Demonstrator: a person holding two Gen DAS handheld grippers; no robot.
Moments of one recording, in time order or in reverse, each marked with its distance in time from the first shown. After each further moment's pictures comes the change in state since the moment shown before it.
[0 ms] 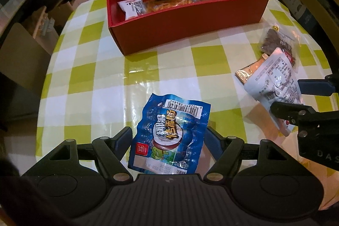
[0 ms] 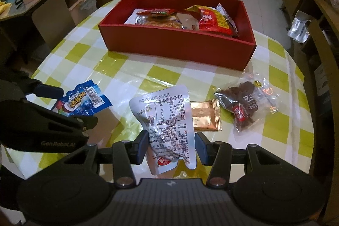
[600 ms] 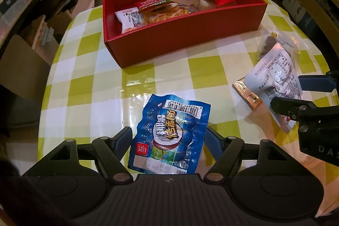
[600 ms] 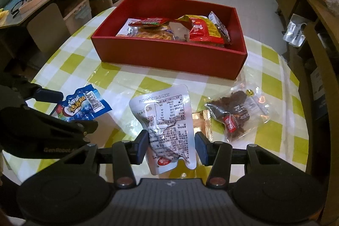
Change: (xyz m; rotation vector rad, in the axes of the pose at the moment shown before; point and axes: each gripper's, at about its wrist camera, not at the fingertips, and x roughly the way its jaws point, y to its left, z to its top) left arm -0.002 -0.008 0.012 0.015 -0.027 0.017; right arm -0.003 -0.011 0.009 0.014 -0.033 -0.012
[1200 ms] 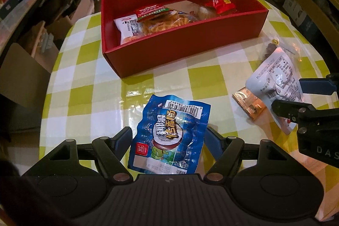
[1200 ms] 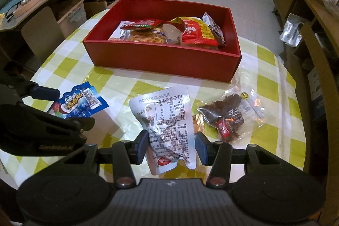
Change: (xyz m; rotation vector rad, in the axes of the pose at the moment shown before) left arm 0.001 -0.002 0.013 0.005 -0.015 0.008; right arm 0.004 -0.009 0.006 0.011 -0.004 -0.013
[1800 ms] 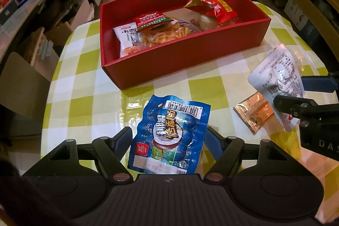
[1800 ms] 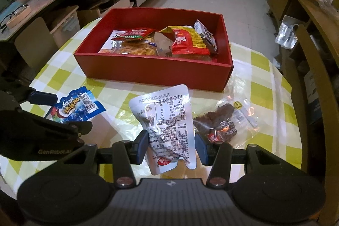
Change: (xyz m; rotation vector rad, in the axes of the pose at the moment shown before) left arm 0.002 -0.001 0.014 0.004 -0.017 0.005; right arm 0.003 -0.011 0.013 0.025 -0.021 -0.016
